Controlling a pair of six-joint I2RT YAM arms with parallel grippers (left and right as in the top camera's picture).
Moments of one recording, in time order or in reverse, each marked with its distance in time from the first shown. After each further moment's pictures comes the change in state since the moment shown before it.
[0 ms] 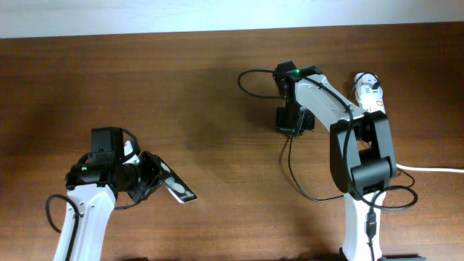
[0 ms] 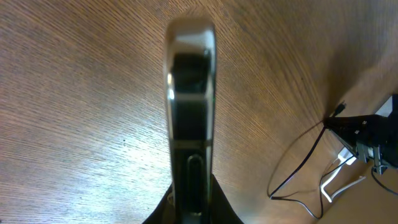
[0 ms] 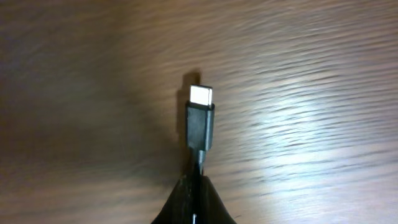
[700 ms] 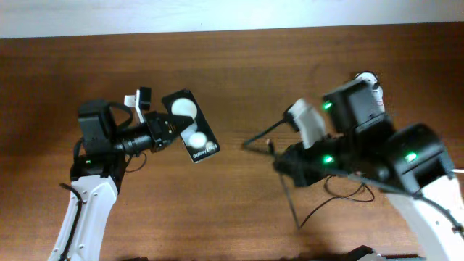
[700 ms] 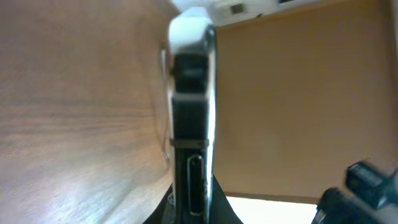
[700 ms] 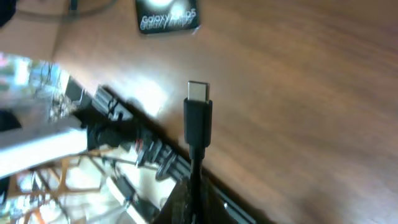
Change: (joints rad) left arm 0.000 0.076 -0.008 0.855 0.690 -0.109; right arm 0.221 -0.948 -0.100 -0.257 -0.528 -0.230
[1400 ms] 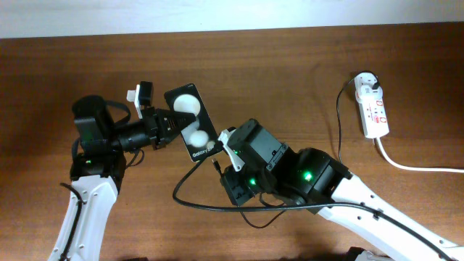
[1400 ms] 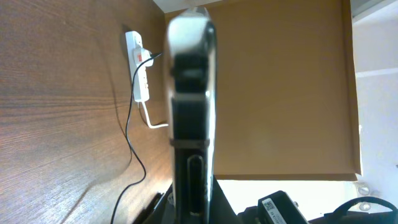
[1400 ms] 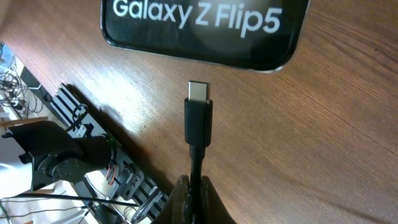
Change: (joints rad) left arm 0.000 0.000 0.000 0.127 0.133 -0.149; right arm 0.391 0.100 -0.224 0.429 0.275 0.205
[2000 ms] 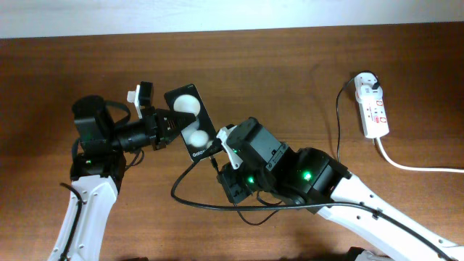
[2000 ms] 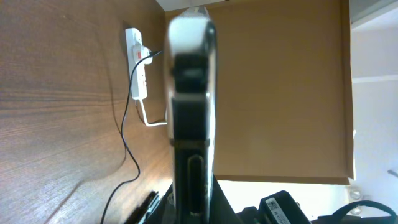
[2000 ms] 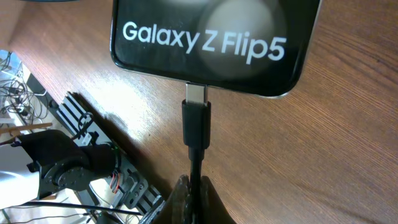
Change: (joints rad) left arm 0.000 0.000 0.000 -0.001 0.002 -0.039; right arm 0.000 0.003 0.000 0.037 0.000 0.010
